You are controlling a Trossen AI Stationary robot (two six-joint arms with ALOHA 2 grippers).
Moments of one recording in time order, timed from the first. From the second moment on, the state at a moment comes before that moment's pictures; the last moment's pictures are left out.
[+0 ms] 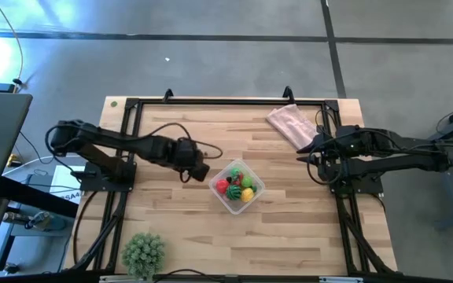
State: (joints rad) left arm 0.03 1.44 1.10 -0.92 -0.24 -1.14; right arm -0.03 0.56 0.73 -0.72 0.02 0.12
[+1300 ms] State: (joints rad) left arm -0.12 1.33 0.55 -0.27 -0.43 -0.57; right arm -0.03 0.56 0.73 -0.72 0.02 0.11
